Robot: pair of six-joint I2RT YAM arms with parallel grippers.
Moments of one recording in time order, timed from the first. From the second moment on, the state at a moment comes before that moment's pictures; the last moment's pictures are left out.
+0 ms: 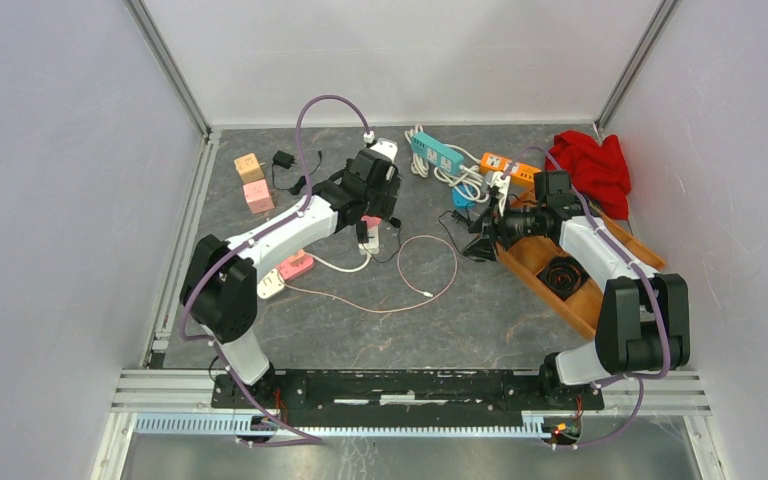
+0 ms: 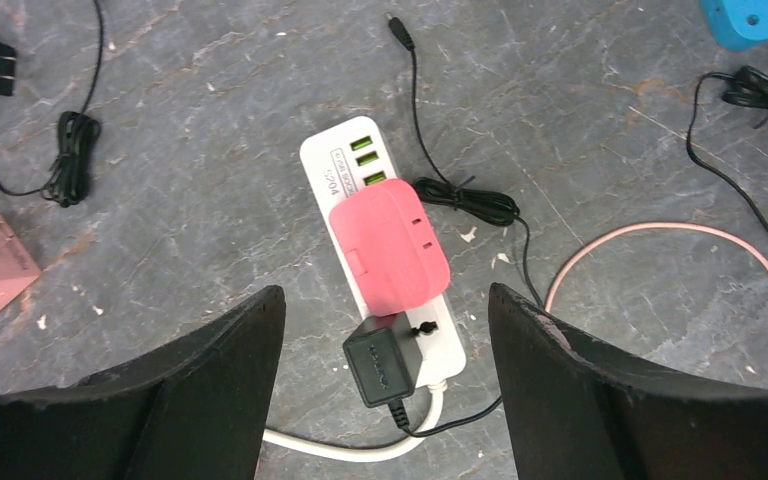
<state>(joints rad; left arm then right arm) -0.65 1.72 1.36 -0.40 -0.34 -0.14 0.08 1.46 0.94 -0.44 -1.07 -0.64</state>
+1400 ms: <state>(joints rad) -0.67 1.74 1.34 -0.54 -0.47 -0.42 0.13 1.54 0.98 -0.51 -1.03 -0.70</state>
